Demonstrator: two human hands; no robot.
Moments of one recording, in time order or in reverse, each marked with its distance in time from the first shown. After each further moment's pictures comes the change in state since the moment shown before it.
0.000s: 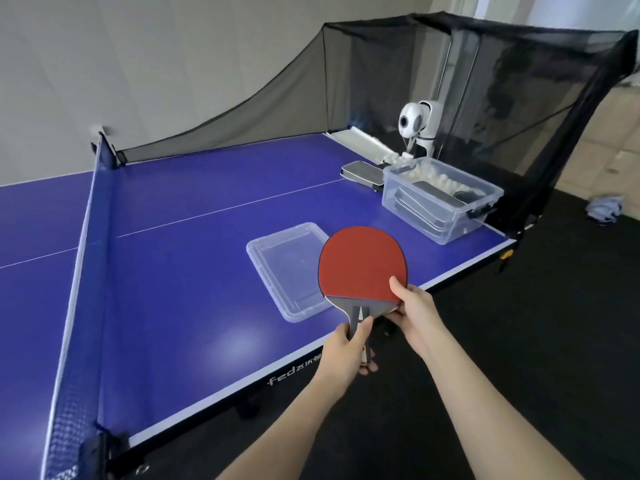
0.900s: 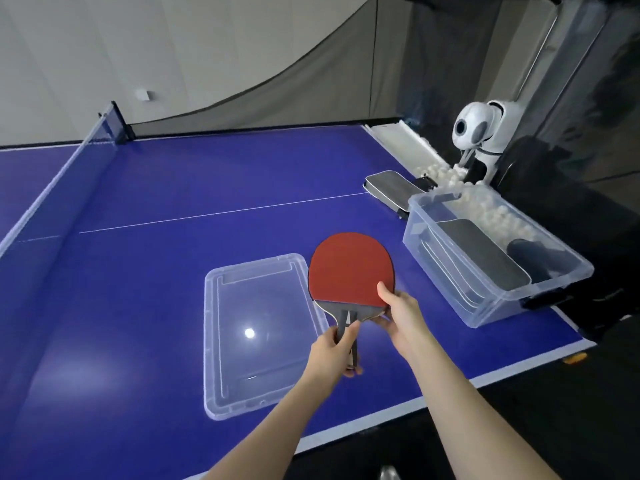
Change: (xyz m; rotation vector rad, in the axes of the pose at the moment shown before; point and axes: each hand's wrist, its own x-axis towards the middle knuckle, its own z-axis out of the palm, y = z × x) left_hand 0.322 0.043 0.070 -0.037 0.260 -0.128; right_hand 0.346 -0.090 -0.002 -0.086 -0.166 0.112
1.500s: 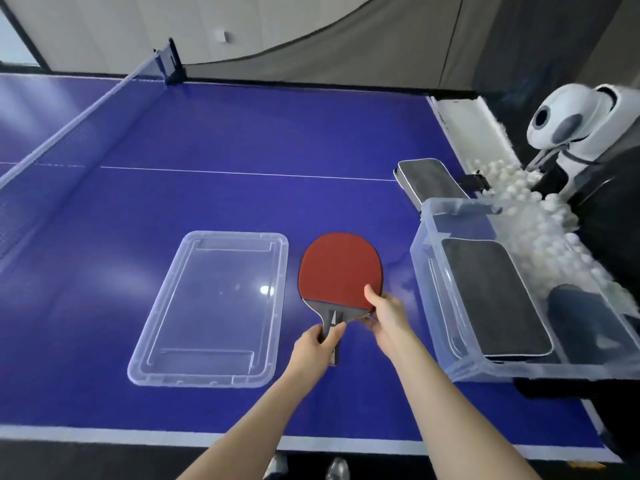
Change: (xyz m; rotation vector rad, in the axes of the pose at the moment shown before) left_hand 0.101 0.004 0.125 0.067 0.360 -0.179; right_hand 0.165 -0.024 -0.078 -0.127 -0.219 0.224
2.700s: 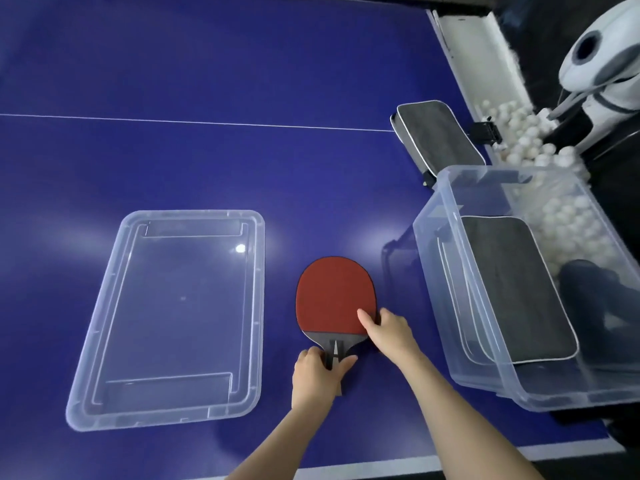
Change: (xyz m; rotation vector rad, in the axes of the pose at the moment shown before) left_hand 0.068 -0.048 0.035 0.313 -0.027 -0.205; right_hand 0.084 0.048 -0.039 -1.262 0.073 0.066
